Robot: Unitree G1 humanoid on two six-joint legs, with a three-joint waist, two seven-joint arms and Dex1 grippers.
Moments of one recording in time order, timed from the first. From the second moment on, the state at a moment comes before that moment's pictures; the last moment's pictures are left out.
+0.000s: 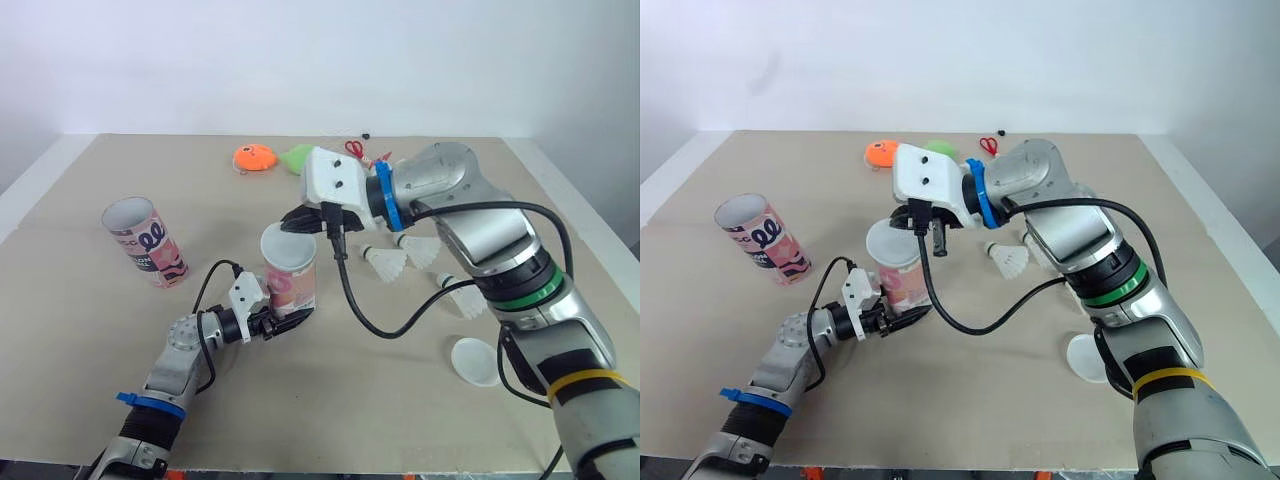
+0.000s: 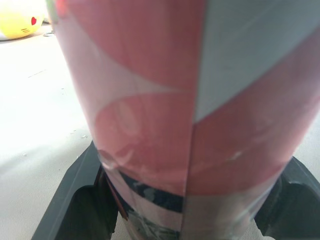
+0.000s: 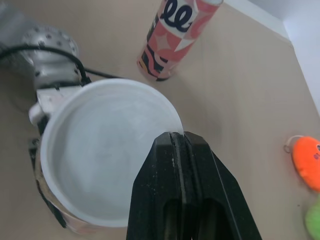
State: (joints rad) left arm -0.25 0.30 -0.15 0.19 -0.24 -0.04 -0.91; right arm -1.11 -0.55 0.46 -0.08 0.16 0.56 1.12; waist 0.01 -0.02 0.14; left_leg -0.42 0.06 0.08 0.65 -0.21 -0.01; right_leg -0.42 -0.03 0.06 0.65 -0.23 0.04
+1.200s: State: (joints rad) left arm -0.25 0.30 -0.16 0.19 -0.24 -0.04 -0.91; right arm -1.08 -0.56 0.48 -0.11 -0.03 0.38 1.20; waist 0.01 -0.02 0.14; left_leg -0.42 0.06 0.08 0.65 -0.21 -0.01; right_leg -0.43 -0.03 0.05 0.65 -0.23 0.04
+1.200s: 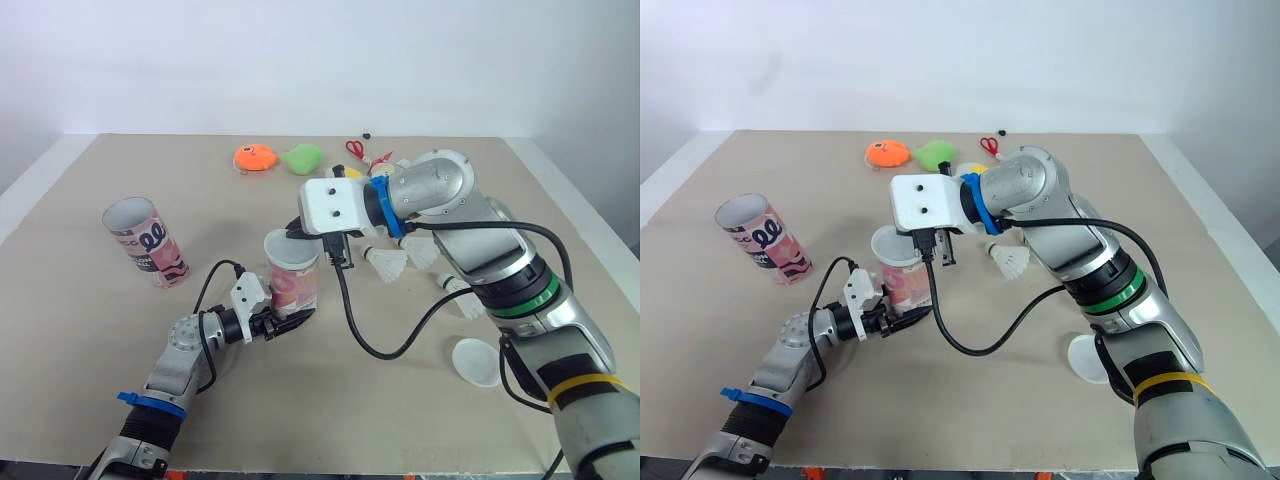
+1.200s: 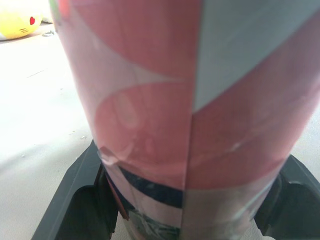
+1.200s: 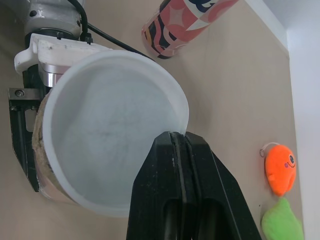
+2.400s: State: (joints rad) left arm -0.26 0.30 -0.18 0.20 -0.24 -0.03 -0.91; right arm -1.03 -0.57 0.51 -0.13 -0.24 0.13 1.22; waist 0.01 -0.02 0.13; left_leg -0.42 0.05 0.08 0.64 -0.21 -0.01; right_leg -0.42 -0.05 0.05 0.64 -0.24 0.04
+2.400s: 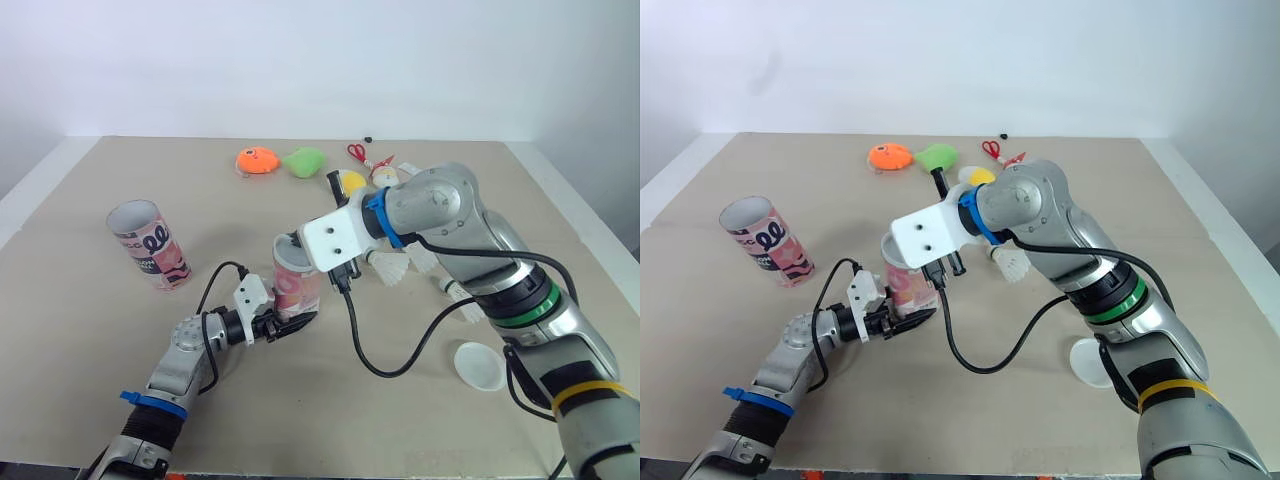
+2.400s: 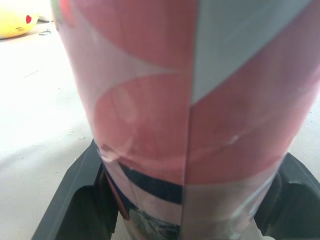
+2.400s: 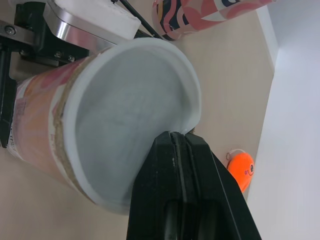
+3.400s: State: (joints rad) left arm -0.26 0.30 -0.18 0.19 -0.24 -0.04 -0.92; right arm -1.05 -0.52 0.44 -0.12 -0.12 0.36 1.26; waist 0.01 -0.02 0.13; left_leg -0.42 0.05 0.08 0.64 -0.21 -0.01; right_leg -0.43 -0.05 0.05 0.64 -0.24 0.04
